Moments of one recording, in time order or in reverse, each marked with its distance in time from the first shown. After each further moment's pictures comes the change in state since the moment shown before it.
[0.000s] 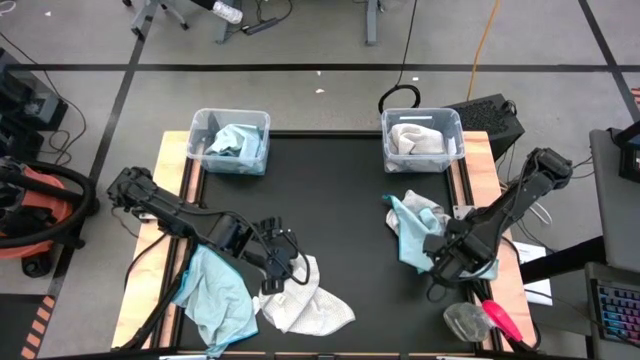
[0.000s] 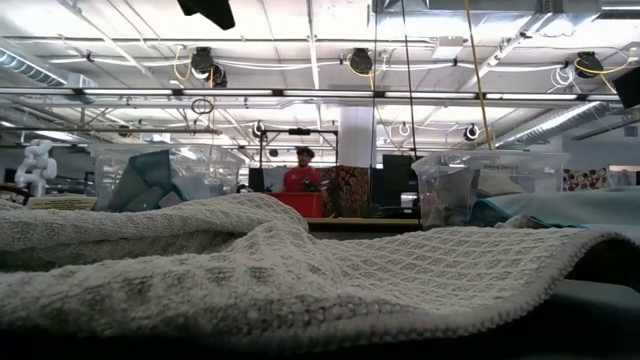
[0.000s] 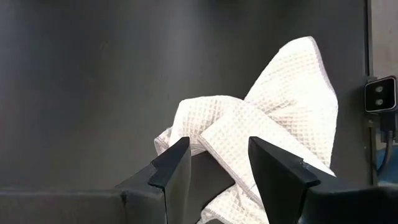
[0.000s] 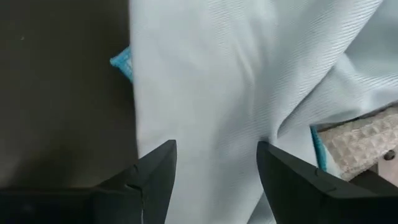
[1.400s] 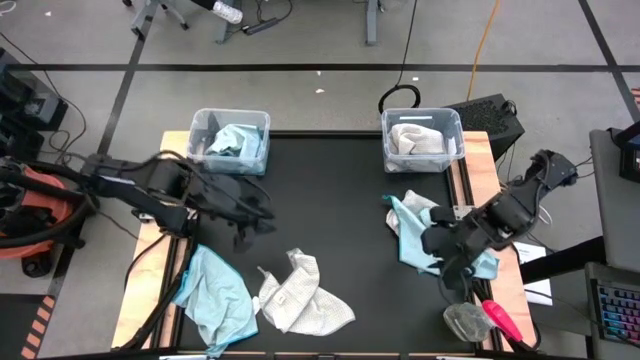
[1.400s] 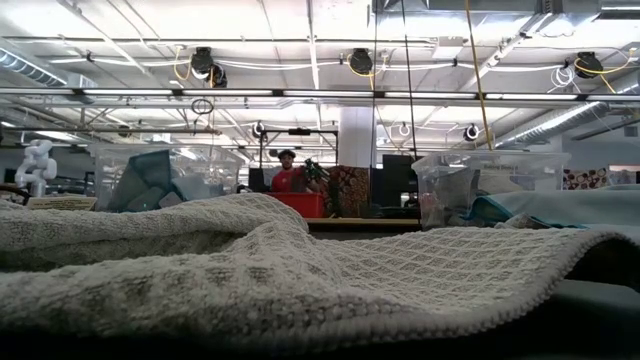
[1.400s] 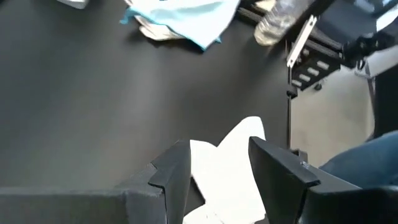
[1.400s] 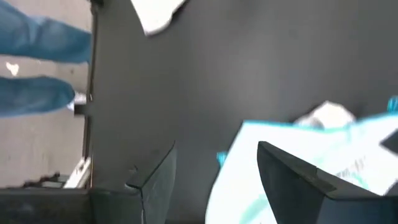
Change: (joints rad) left arm 0.183 -0.327 0.065 -0.054 0.133 -0.077; right arm -0.127 0.018 0.661 -0.160 0.050 -0.526
